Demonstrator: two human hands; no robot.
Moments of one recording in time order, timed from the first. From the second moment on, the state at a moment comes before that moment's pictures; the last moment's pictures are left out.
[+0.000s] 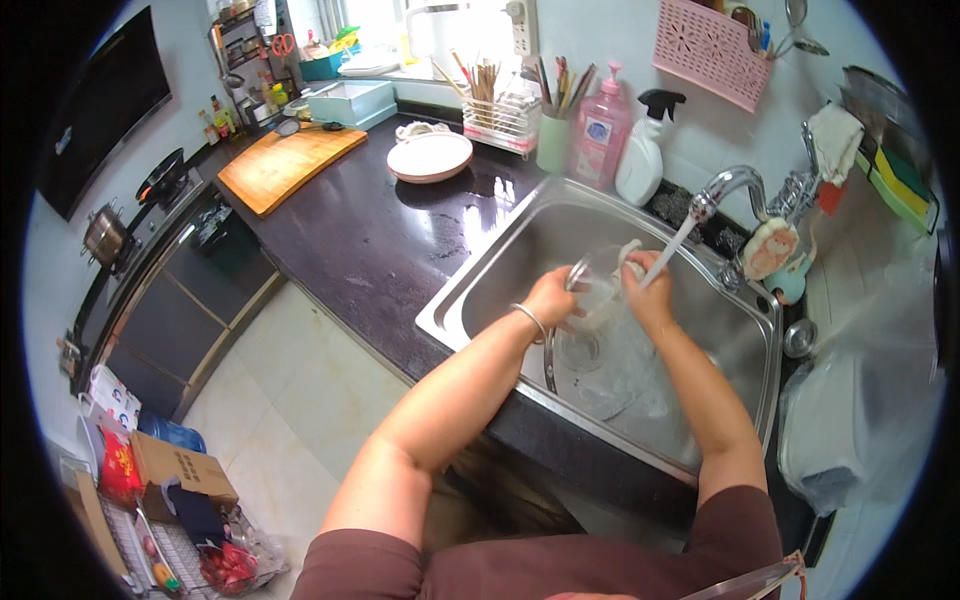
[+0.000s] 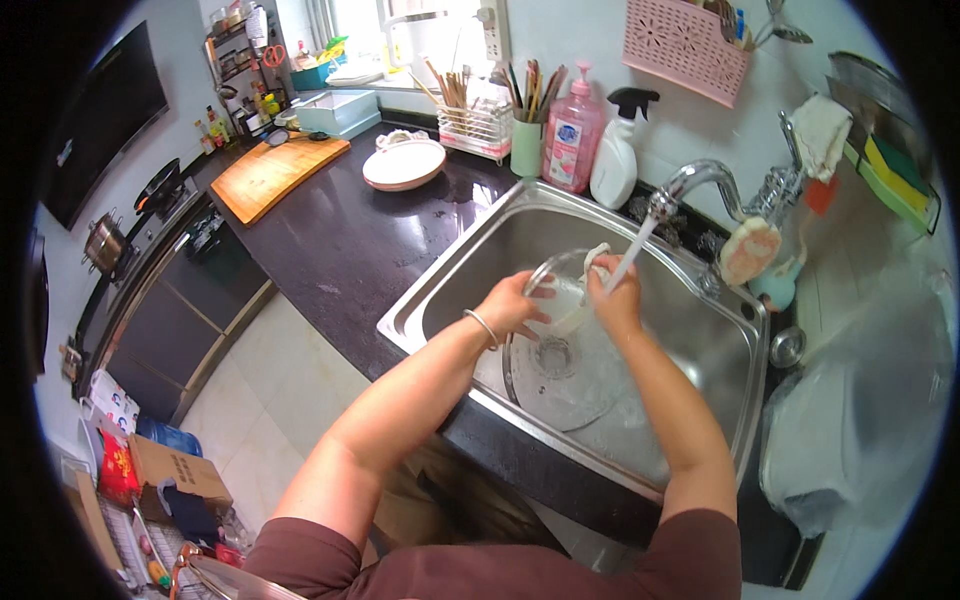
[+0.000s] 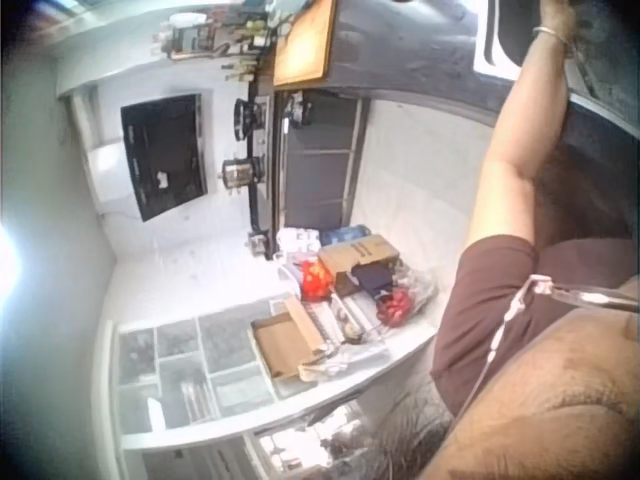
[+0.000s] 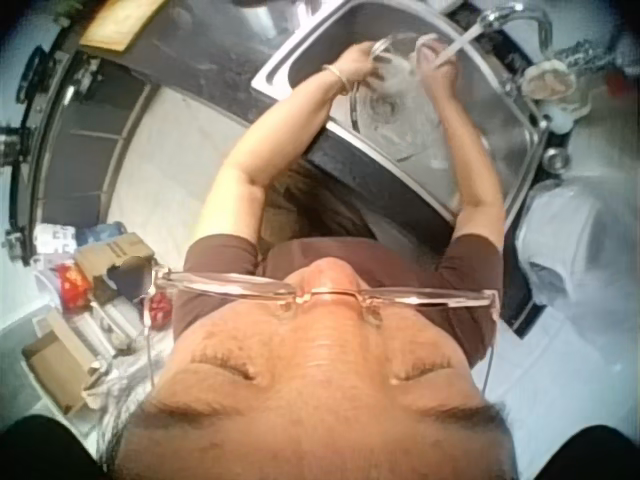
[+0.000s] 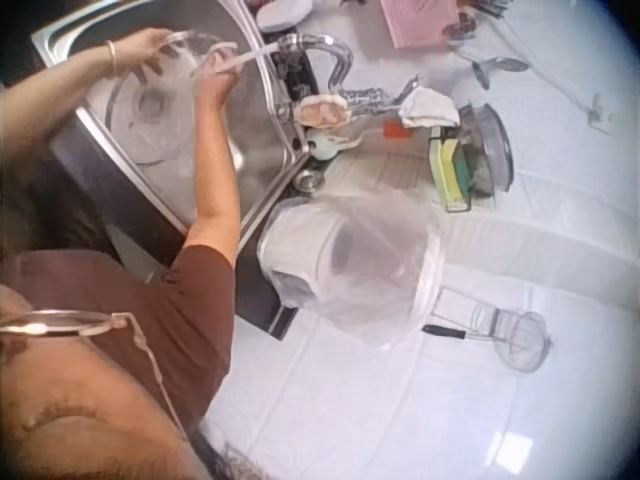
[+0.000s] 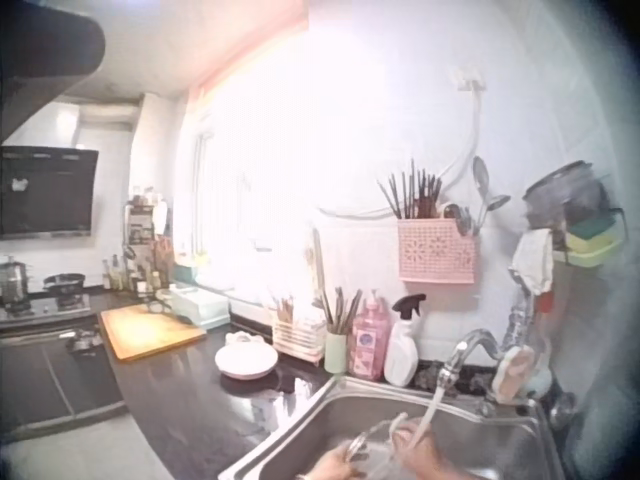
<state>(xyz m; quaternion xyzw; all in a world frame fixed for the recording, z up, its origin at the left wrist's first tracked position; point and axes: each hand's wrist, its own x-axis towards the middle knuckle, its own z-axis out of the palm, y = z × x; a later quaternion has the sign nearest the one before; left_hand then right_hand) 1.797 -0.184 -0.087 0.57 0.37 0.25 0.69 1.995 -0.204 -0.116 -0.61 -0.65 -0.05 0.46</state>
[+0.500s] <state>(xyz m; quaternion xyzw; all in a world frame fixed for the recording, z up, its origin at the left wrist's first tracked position) 1.825 -0.206 -0.088 0.77 0.26 0.32 0.48 2.039 -0.245 -0.048 -0.53 -0.75 -0.23 0.33</state>
